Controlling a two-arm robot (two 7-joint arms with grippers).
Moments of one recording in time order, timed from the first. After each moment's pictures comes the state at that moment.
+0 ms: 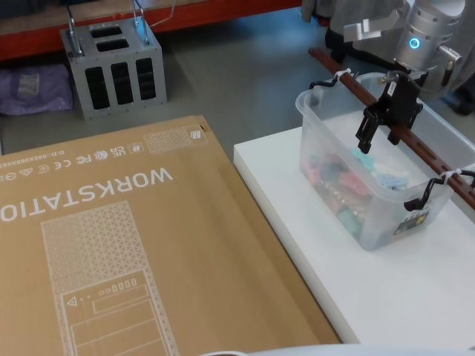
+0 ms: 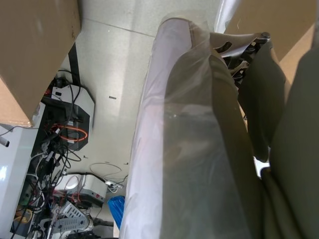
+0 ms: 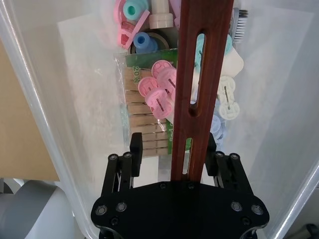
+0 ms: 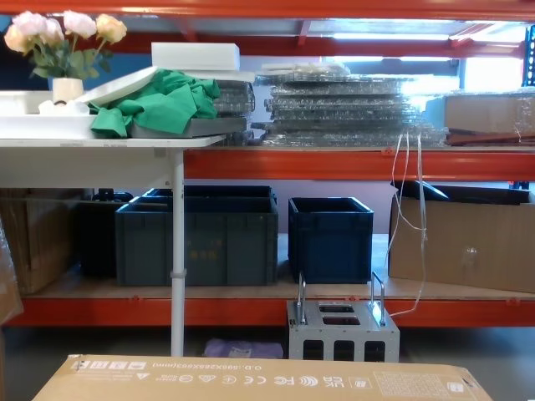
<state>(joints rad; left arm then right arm) -1.47 0.98 1.56 -0.90 0.05 0.15 -1.47 1.15 0.93 -1.09 -1.05 -0.19 0.03 1.56</state>
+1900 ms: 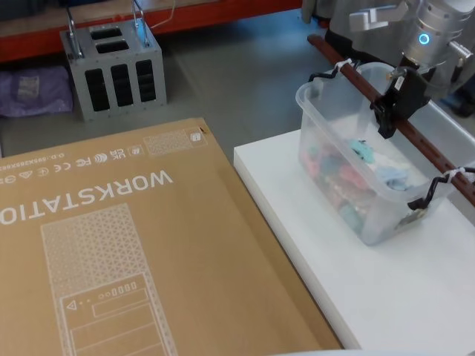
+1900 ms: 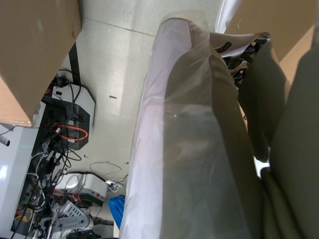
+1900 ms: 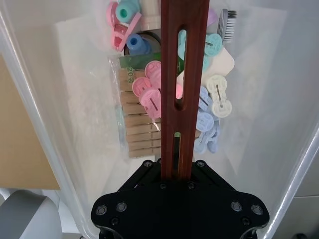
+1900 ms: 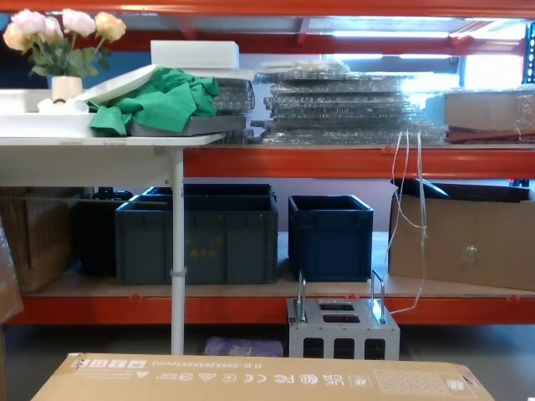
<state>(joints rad) -1.47 0.98 1.56 -0.90 0.05 0.15 -1.47 1.13 1.00 -1.06 -1.19 -0.23 0.07 1.53</state>
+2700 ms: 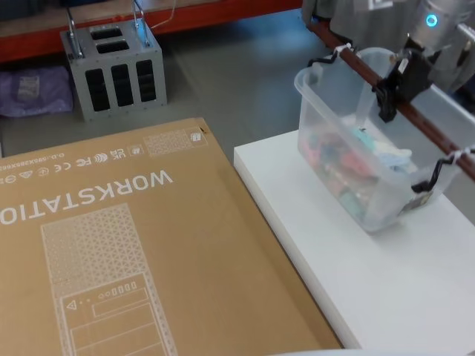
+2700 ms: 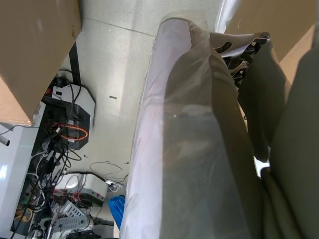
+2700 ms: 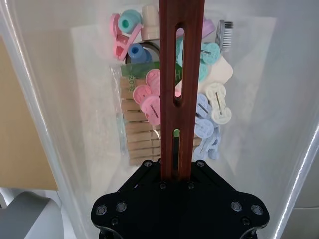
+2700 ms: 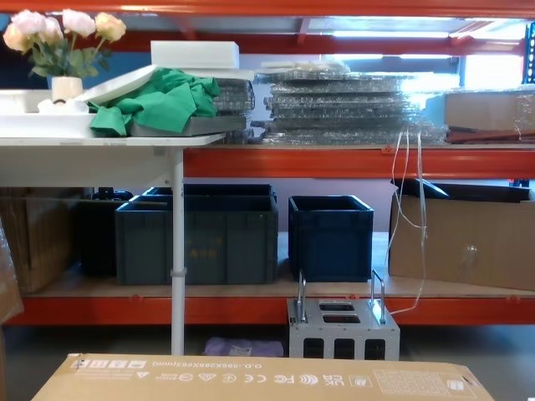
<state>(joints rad) -1.47 0.98 1.56 -0.90 0.05 0.15 -1.47 1.14 1.02 -1.01 -1.24 -0.23 0.07 1.54</state>
